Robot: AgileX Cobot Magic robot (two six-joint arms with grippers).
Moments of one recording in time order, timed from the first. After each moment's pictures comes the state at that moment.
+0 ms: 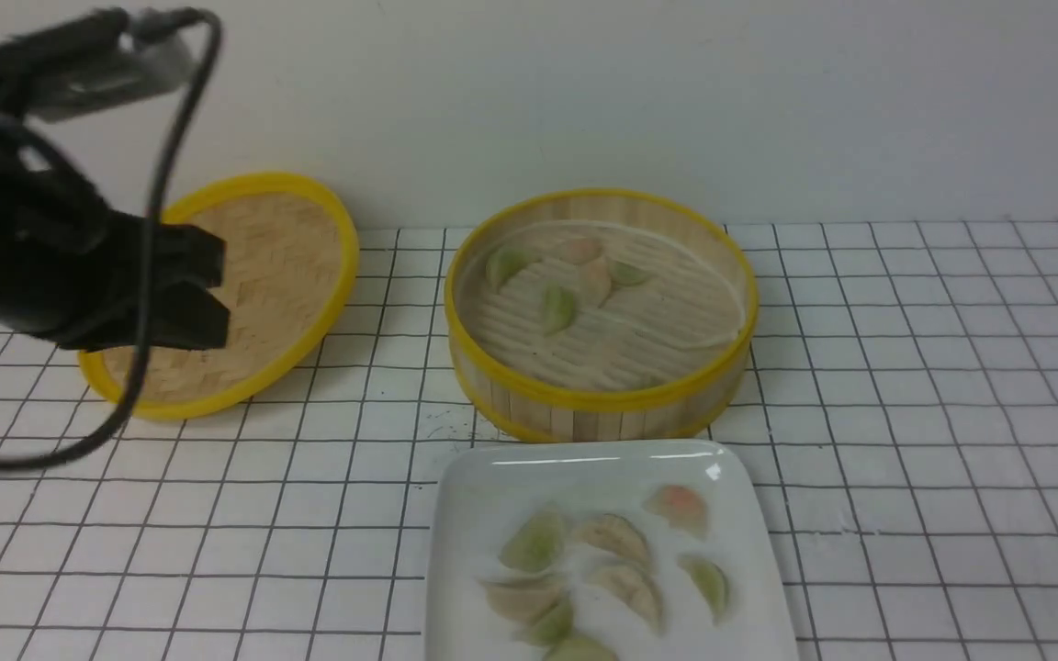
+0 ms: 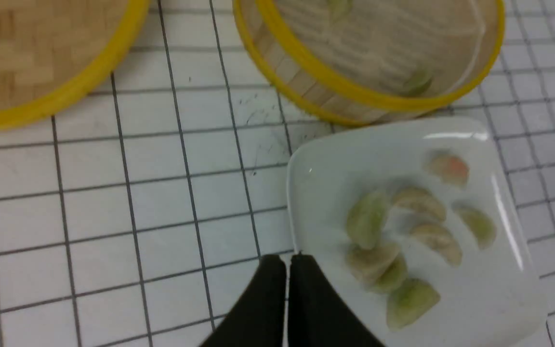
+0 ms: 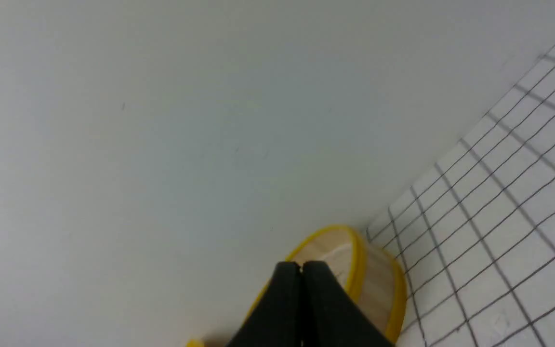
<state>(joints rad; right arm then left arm) 0.04 0.00 -0.08 0.71 0.26 0.18 -0.06 1.38 -1.22 -0.46 1.06 0.20</state>
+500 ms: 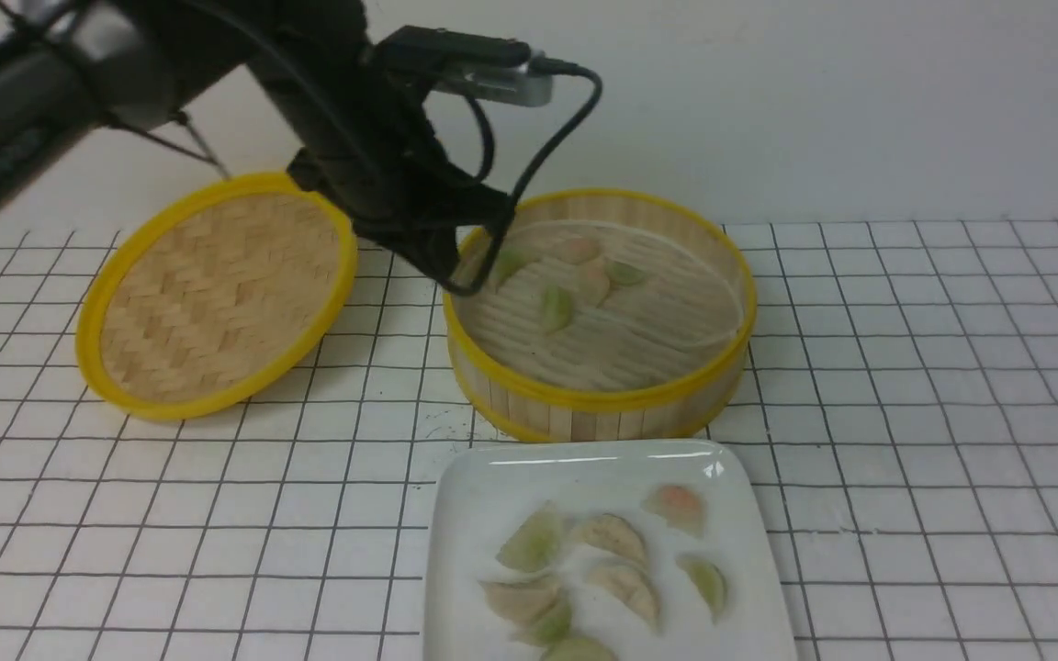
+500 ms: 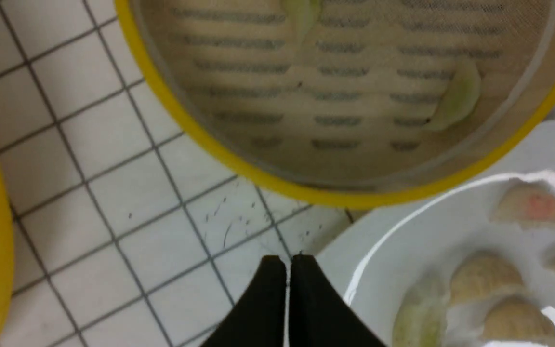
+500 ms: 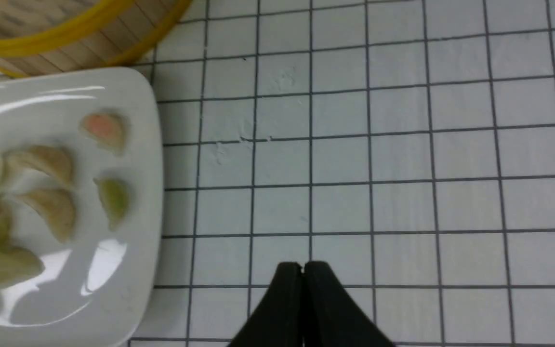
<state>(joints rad) 0.04 0.86 -0.87 0.11 1.16 0.11 -0.38 2.07 -2.01 -0.17 1.22 0.10</state>
